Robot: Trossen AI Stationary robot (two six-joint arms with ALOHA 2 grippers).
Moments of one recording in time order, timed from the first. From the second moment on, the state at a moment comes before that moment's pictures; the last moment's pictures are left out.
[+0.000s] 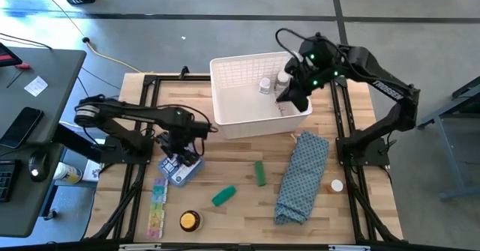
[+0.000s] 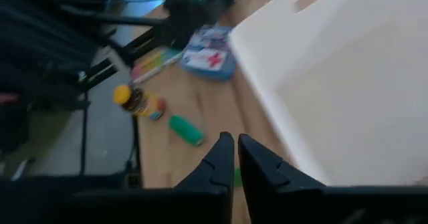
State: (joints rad) left arm 0.02 1.42 1.05 -1.37 0.39 -0.85; right arm -0.36 1.45 1.85 -1.17 -0.45 0.27
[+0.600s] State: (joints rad) left arm 0.11 1.30 0.66 -1.11 0.29 -0.88; right arm 0.04 1.60 1.85 -0.80 -0.11 0.76
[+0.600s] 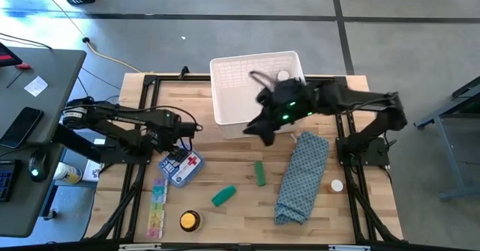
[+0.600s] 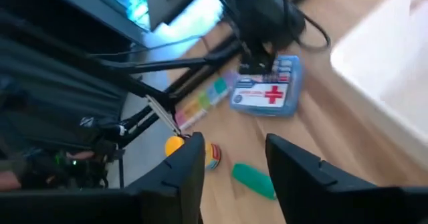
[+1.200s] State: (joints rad) left arm 0.14 1.23 0.62 -0.81 0.59 -0.76; right arm 0.26 1.89 1.85 -0.90 0.10 1.24
